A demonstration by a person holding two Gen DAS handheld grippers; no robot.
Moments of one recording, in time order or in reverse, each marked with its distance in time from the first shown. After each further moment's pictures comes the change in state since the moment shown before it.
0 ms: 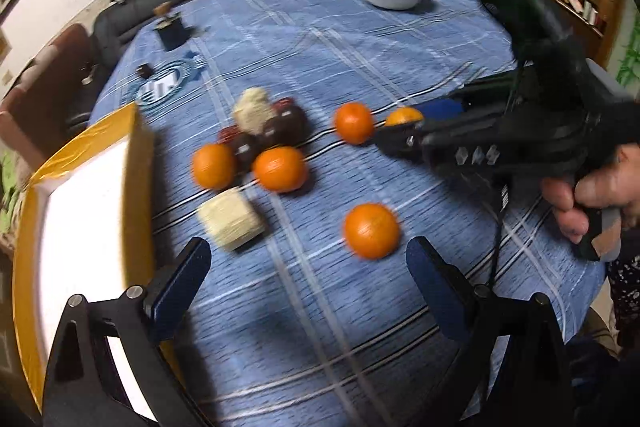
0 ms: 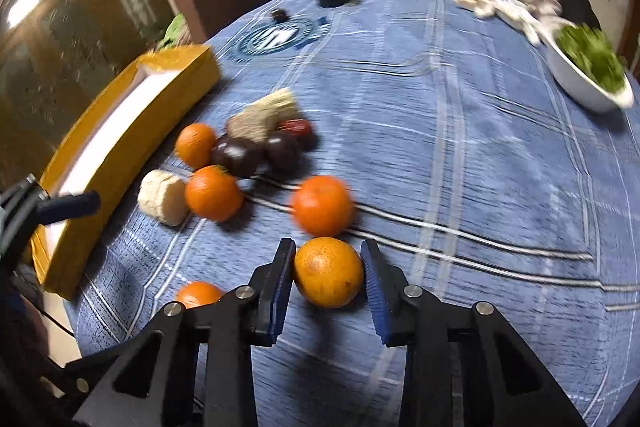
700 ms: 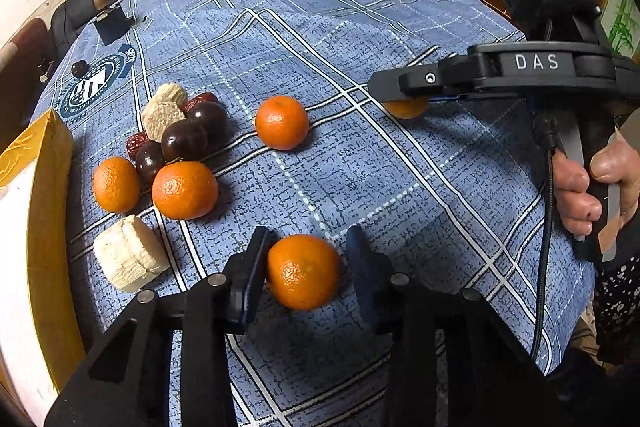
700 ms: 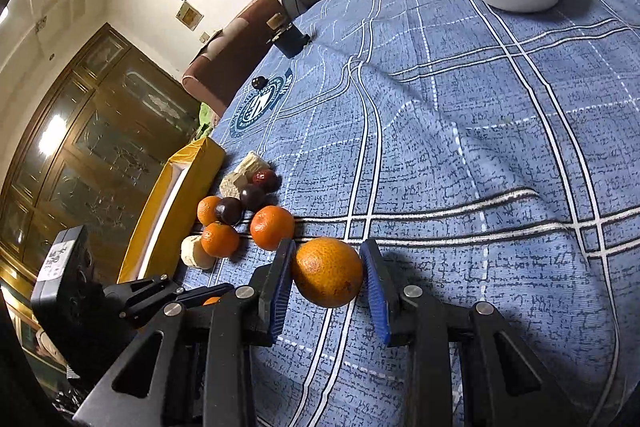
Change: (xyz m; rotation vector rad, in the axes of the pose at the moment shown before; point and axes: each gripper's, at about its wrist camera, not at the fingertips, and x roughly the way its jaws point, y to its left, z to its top) left arm 0.034 -0.022 0.003 0.024 0.041 -0.130; right arm -0.020 -0.083 -0.018 0.305 -0.106 0.288
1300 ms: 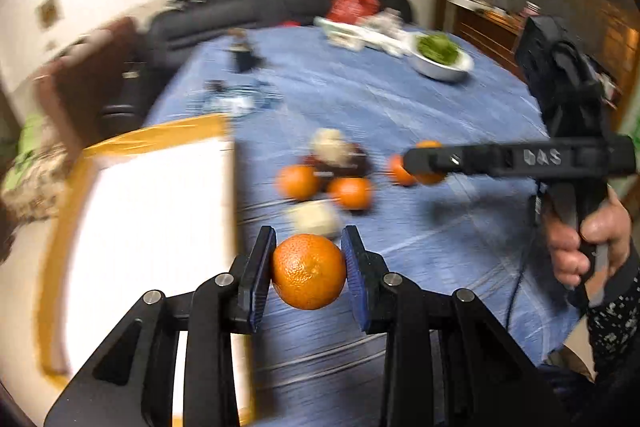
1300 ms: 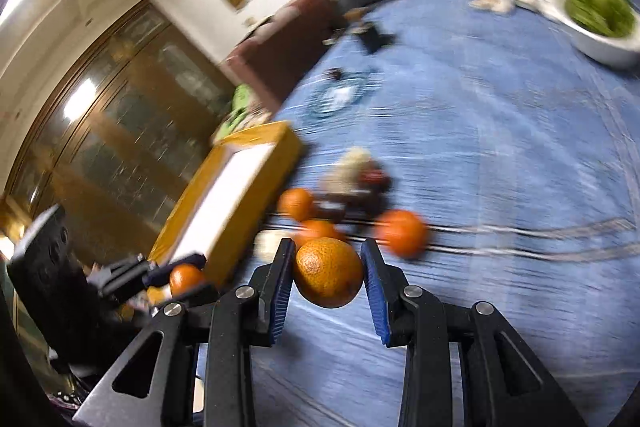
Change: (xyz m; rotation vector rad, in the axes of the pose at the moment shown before) left arm -0.123 0.079 -0.045 -0.220 -0.222 0.231; right arm 0.021 0.120 -0.005 -0.204 0.022 0.127
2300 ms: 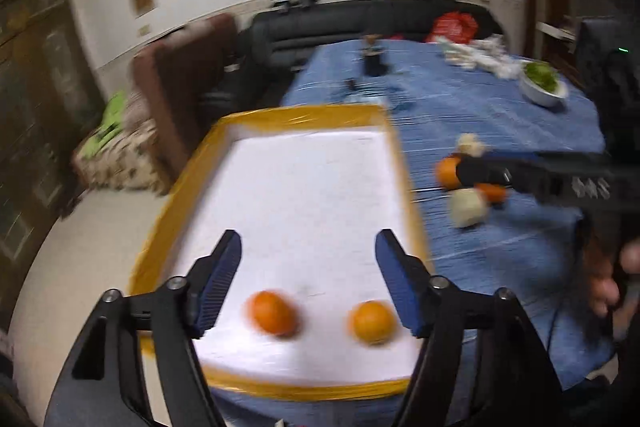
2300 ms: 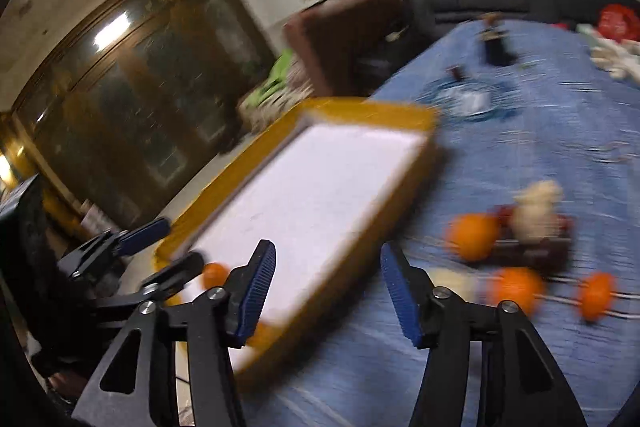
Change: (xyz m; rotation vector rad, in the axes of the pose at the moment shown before) left arm -0.017 0.054 -0.027 -0.095 -0.026 0.232; right arm 0.059 0.079 -0.002 -0.174 -0.028 -0.080
